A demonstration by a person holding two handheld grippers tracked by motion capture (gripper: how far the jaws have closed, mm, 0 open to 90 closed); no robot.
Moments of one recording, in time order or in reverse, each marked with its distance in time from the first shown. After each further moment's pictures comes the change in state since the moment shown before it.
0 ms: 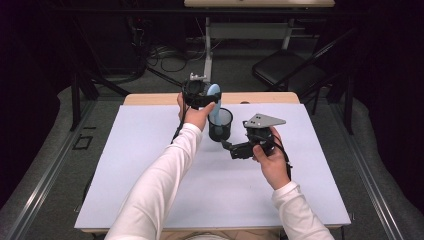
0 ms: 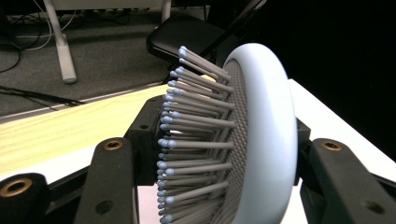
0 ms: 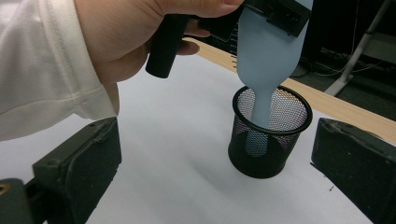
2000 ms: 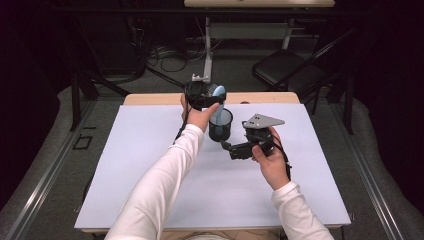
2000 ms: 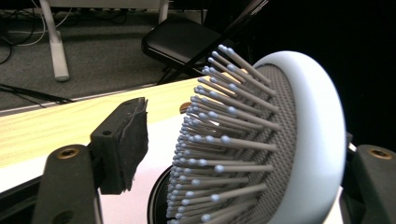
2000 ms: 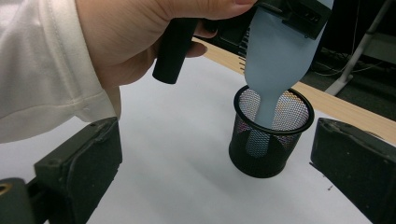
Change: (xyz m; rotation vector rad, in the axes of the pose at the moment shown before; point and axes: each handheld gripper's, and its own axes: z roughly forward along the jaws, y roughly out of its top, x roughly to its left) left arm -0.006 -0.002 0.005 -0.016 -0.012 -0.044; right arm 0.001 0.000 0.001 0.005 0.001 -0.008
